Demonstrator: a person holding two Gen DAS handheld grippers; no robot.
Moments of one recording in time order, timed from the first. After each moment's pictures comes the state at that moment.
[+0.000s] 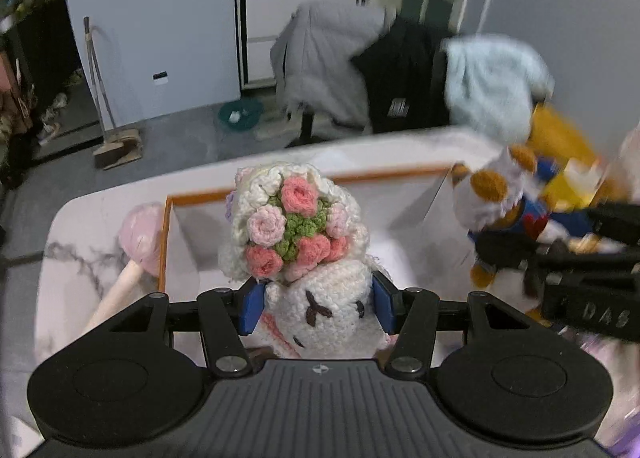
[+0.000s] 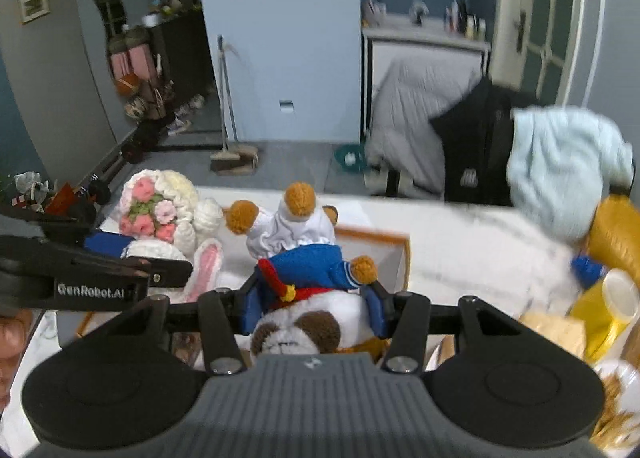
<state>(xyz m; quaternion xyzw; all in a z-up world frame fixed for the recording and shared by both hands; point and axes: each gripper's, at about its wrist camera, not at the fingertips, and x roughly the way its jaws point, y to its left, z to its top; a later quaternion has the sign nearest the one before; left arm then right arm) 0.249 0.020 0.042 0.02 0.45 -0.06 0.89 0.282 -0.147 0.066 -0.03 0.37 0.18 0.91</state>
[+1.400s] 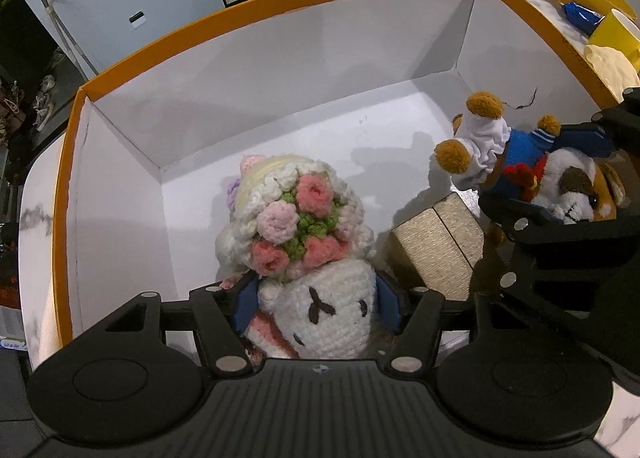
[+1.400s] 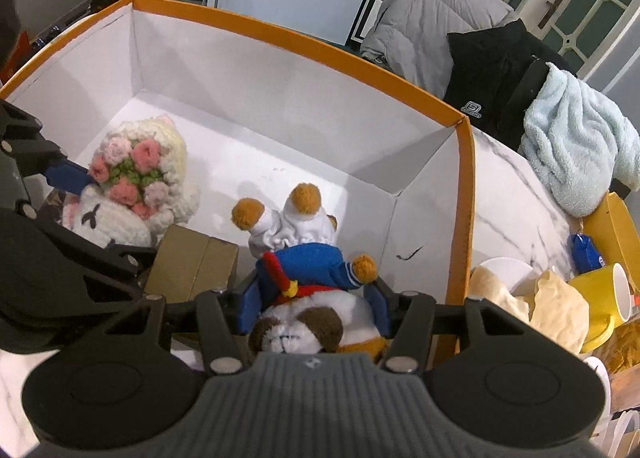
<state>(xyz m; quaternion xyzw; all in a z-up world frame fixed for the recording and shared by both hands) 0.271 -0.007 -0.057 0.11 0.56 -0.06 0.82 0.291 -0.085 -0.047 -0.22 0.46 0.13 0.85</state>
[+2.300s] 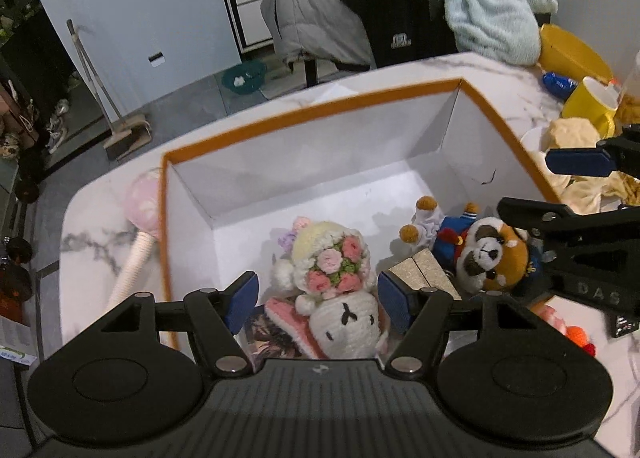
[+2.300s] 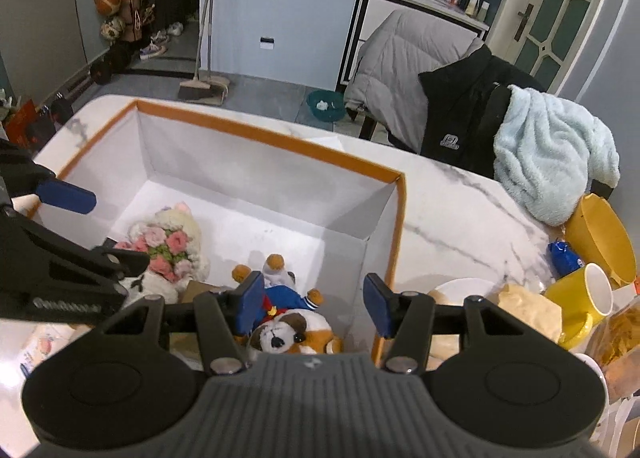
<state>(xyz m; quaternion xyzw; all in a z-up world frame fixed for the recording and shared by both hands) 0.242 0.010 0.029 0.09 0.50 -0.06 0.86 0.269 -0.121 0.031 -0.14 0.41 0.14 0.89</state>
